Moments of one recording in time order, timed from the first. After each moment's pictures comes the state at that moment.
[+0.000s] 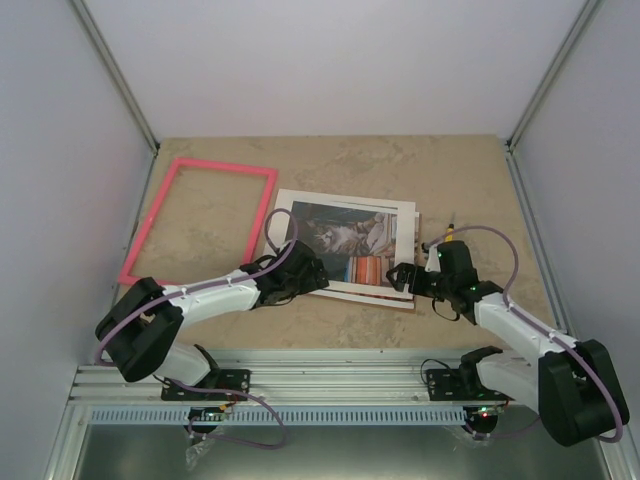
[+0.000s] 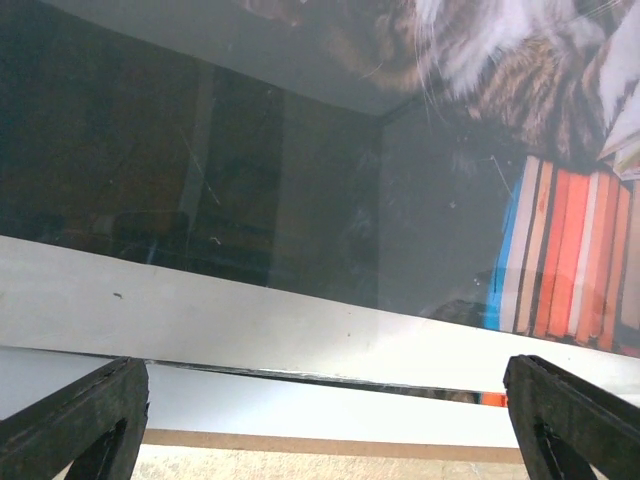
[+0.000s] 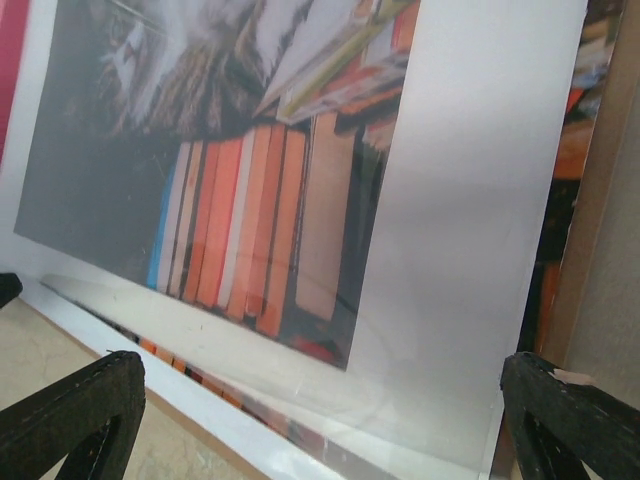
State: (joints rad) left arm -0.81 1.43 0.67 -0.20 -0.10 -0.98; right arm 0.33 1.07 0.38 -0.16 -0.32 0.52
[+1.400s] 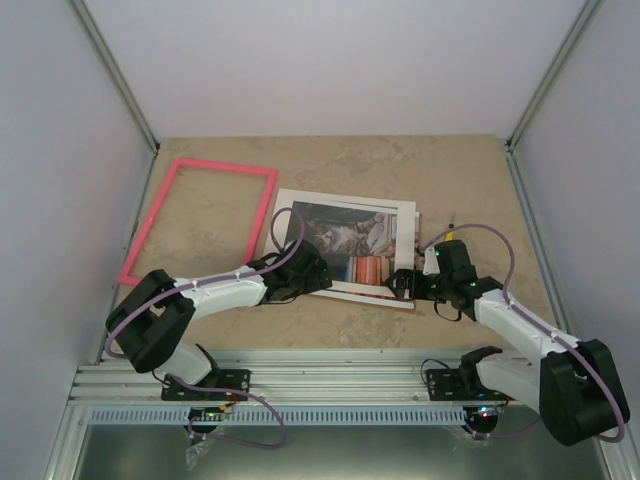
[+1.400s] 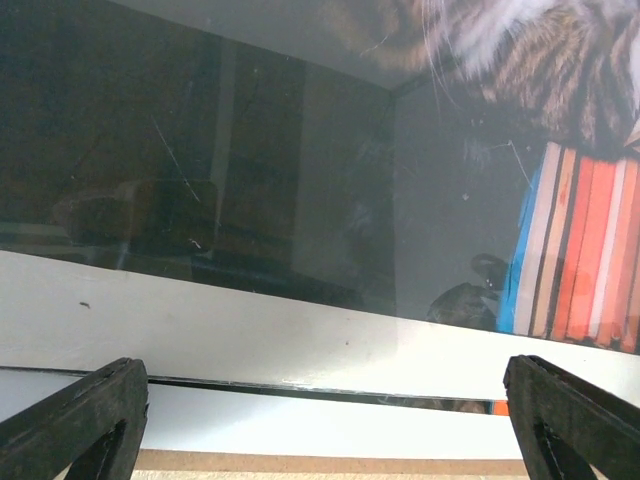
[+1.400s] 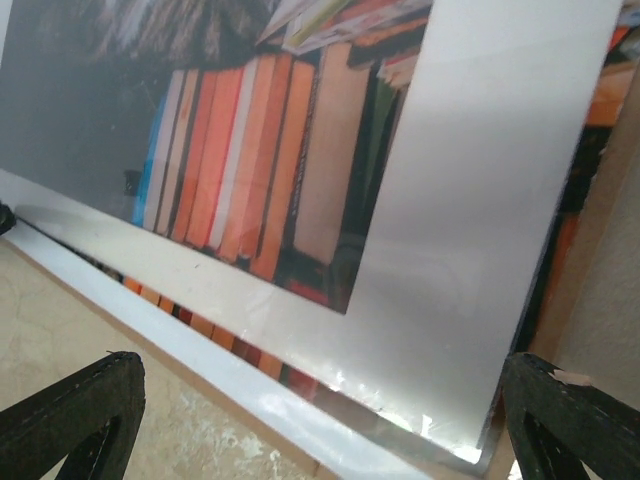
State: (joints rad) left arm -0.81 1.49 0.71 -0.20 -0.07 -0.97; right arm 0.33 1.09 0.44 -0.28 -0.34 0.41
